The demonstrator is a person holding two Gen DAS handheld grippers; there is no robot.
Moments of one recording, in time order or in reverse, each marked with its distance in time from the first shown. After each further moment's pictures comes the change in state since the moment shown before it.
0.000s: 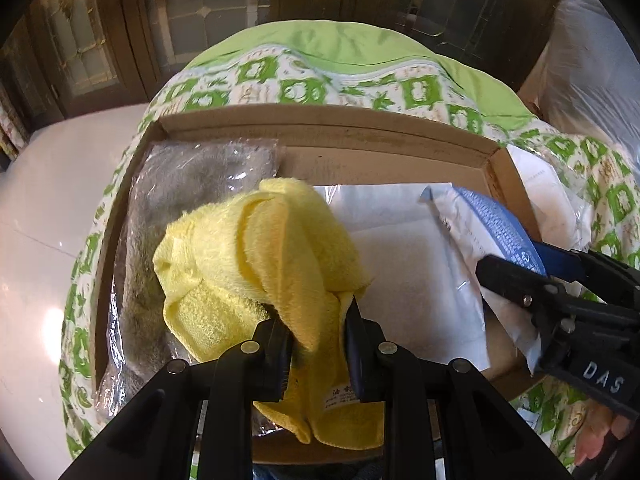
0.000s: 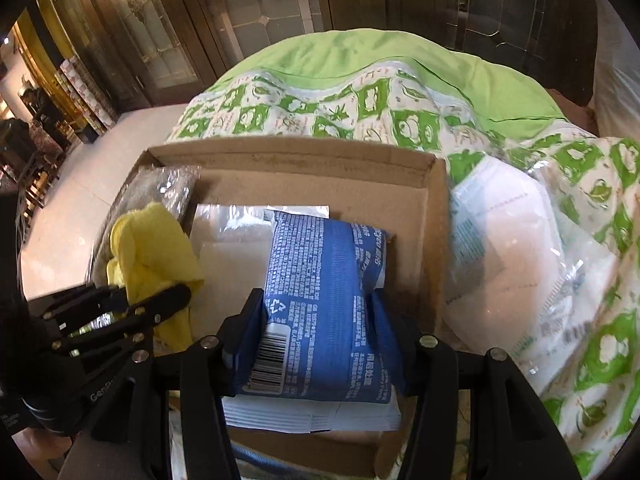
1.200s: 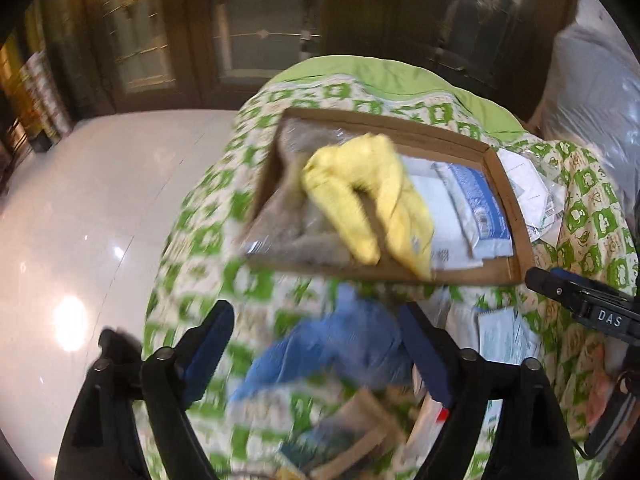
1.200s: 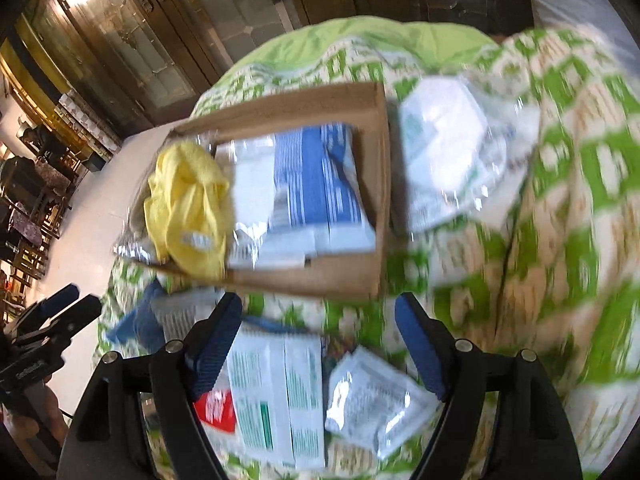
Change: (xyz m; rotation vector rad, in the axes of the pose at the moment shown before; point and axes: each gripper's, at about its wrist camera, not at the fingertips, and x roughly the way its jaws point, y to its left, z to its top) left arm -0.119 0.040 -0.102 -0.081 -0.103 0.102; right arm -0.068 -0.013 -0.099 0.131 0.007 0.053
